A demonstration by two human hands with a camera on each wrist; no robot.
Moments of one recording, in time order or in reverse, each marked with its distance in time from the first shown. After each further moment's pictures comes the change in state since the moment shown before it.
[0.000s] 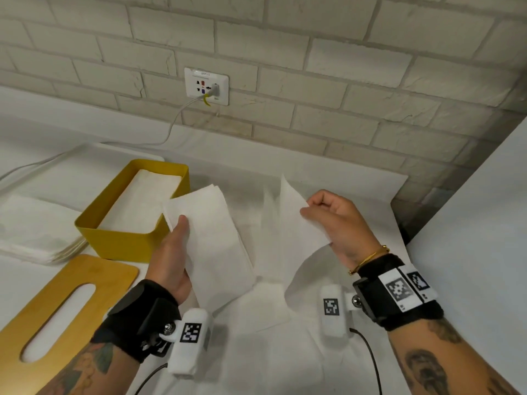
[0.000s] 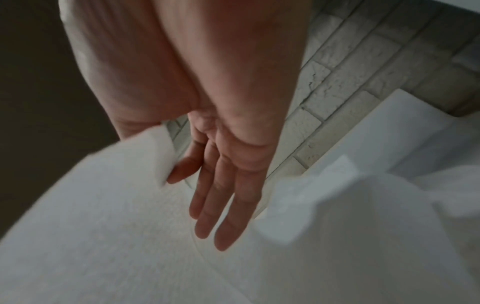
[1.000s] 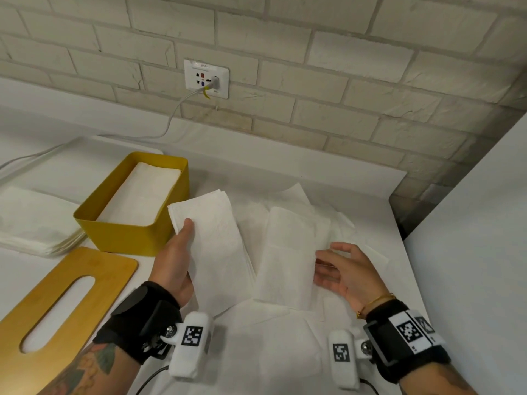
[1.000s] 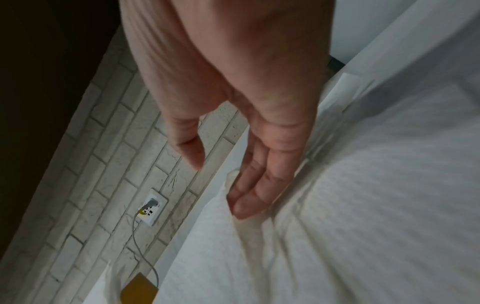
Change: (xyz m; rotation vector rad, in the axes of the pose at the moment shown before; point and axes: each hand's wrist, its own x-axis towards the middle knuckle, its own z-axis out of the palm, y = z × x) left_hand -0.011 -0.009 -0.003 0.055 -0.018 -0.034; right_hand -0.045 0.069 -0.019 0.340 0.223 0.532
